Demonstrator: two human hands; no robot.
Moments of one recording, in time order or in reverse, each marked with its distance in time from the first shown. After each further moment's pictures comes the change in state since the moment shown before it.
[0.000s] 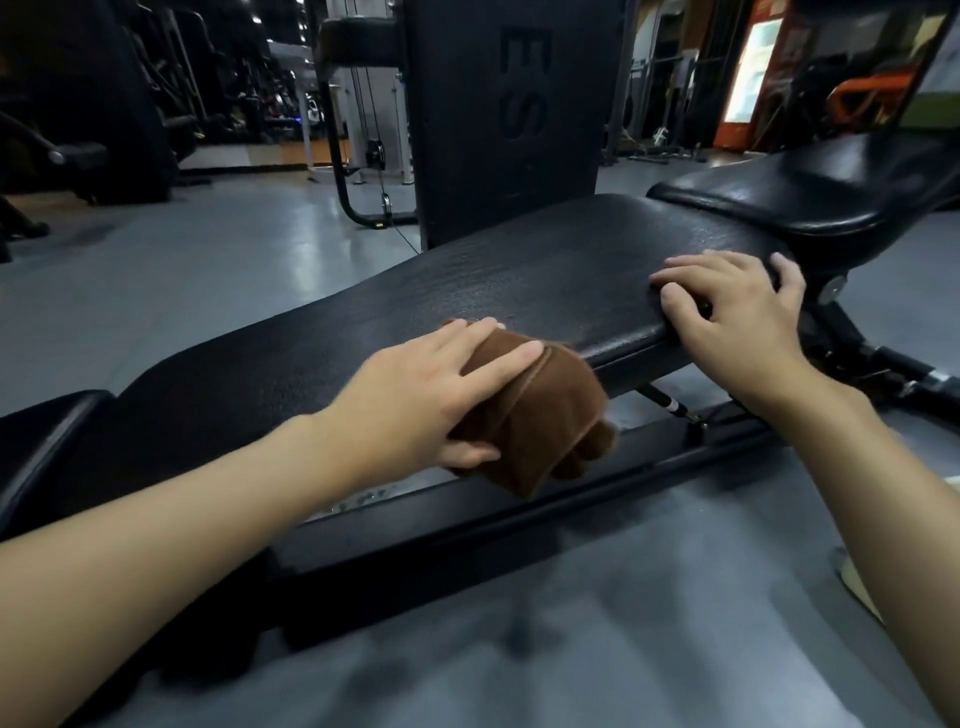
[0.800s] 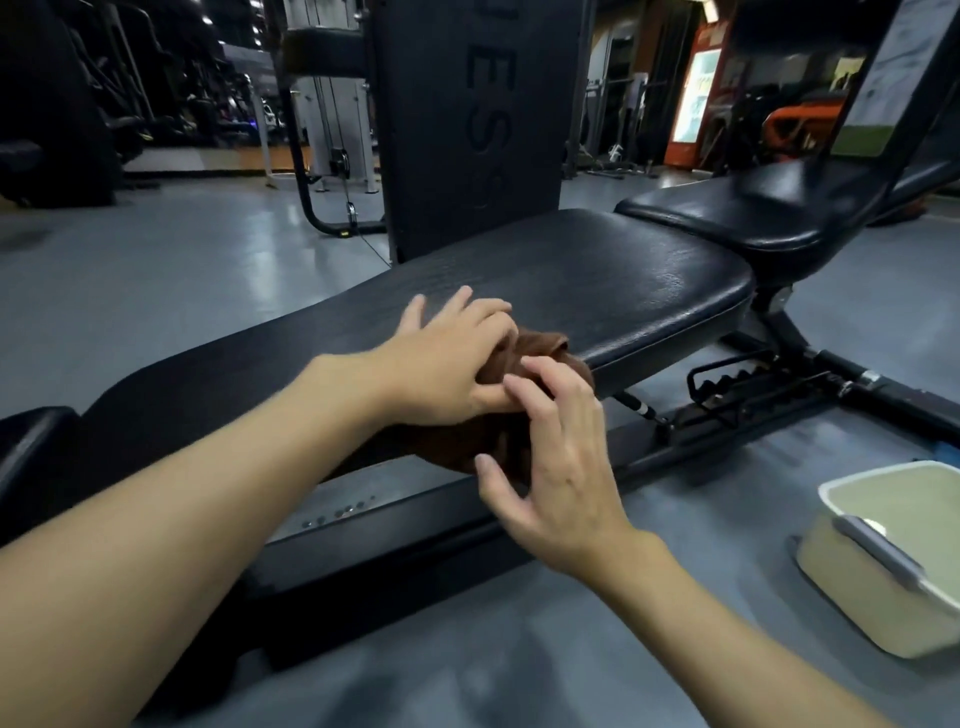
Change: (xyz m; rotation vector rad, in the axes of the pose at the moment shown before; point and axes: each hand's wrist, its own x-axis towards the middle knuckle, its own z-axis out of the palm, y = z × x) left_hand 0.046 -0.003 -0.031 -0.392 -0.273 -0.183; right_hand -0.109 -0.115 0.053 0.266 0.186 -0.338
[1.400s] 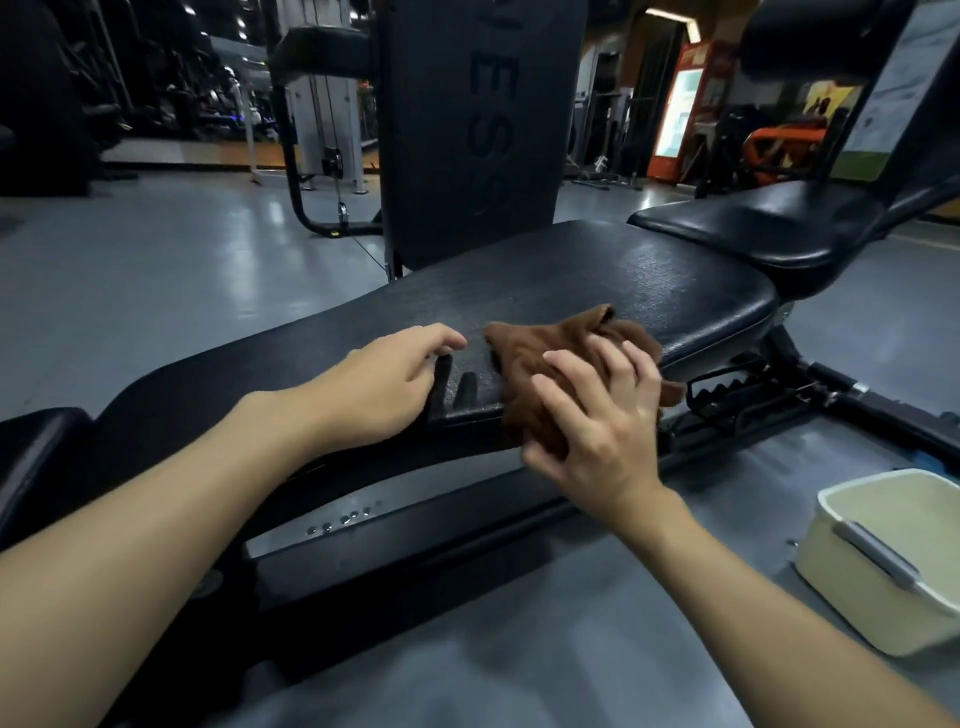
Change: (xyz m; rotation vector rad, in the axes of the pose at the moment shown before) left_hand -0.045 -0.076 0.012 -0.387 0.144 -0.141; right_hand 0.025 0.026 0.018 -0.448 0.058 -0.190
